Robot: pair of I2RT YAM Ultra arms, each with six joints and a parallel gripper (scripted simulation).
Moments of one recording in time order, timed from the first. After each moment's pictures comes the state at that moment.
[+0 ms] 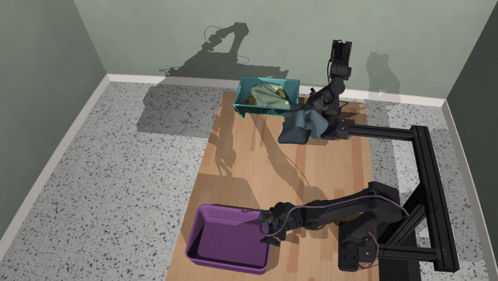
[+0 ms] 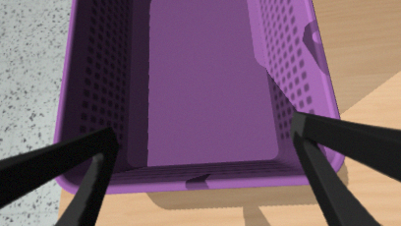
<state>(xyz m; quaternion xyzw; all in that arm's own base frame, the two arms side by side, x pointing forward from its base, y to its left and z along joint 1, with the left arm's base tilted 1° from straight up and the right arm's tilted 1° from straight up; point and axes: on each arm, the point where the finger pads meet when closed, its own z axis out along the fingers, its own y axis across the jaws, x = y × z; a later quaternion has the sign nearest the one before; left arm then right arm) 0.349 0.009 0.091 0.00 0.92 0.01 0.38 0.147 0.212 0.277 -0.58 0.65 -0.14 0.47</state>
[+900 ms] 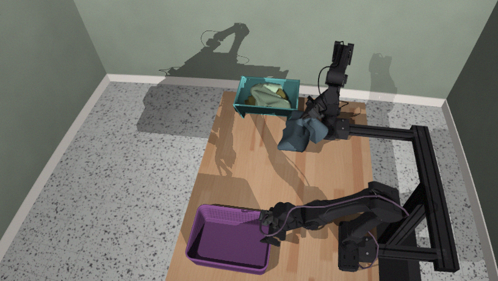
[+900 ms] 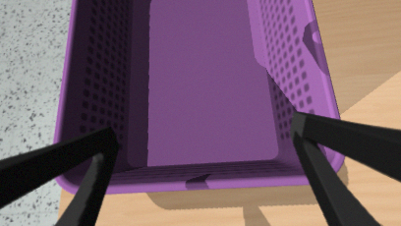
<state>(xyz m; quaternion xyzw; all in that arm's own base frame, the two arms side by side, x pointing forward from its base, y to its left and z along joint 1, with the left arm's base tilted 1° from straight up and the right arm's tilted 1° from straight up) 0.349 0.009 0.091 0.00 0.92 0.01 0.38 0.146 0.209 0.222 -0.60 0.69 -0.12 0.39</state>
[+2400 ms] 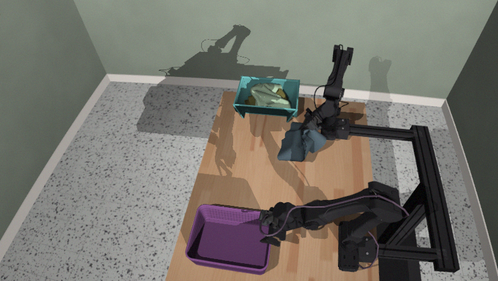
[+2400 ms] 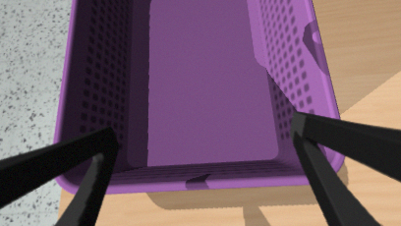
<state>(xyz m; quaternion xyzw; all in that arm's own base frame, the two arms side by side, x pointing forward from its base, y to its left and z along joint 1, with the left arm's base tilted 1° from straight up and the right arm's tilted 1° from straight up) 0.349 0.009 0.091 0.00 0.92 0.01 0.38 0.147 0.205 0.144 -0.60 0.69 -0.12 0.39</state>
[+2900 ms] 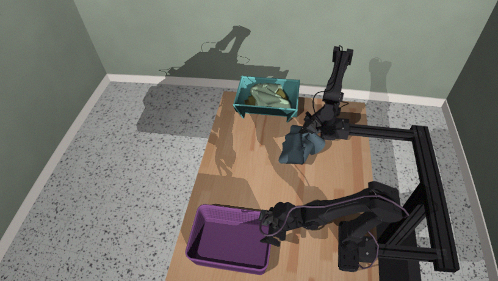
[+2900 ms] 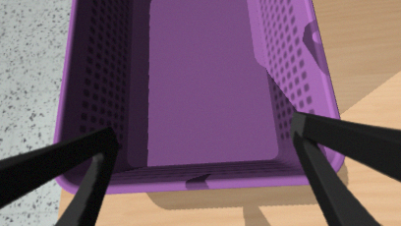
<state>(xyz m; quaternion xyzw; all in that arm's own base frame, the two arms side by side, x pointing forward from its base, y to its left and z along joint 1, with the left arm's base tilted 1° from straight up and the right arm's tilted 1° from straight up) 0.349 0.009 0.091 0.00 0.92 0.01 0.38 0.147 0.204 0.120 -0.60 0.69 -0.12 0.40</state>
